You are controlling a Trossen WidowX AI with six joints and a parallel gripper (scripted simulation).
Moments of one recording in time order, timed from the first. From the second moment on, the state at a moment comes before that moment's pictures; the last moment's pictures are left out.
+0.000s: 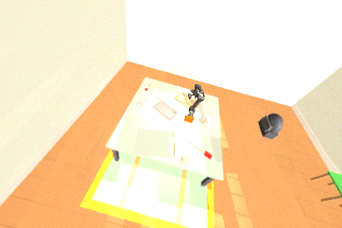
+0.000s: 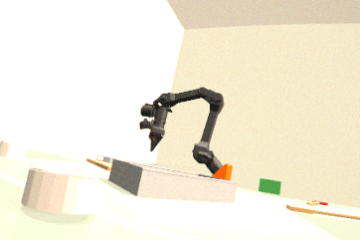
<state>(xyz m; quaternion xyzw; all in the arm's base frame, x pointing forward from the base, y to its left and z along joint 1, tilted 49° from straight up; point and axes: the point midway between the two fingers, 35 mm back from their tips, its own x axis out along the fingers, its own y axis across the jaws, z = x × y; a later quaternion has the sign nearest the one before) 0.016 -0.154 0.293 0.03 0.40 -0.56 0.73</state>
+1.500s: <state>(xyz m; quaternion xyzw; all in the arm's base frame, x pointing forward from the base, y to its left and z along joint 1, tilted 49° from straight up) 0.025 -0.016 0.273 -0.04 0.35 -0.57 0.74</state>
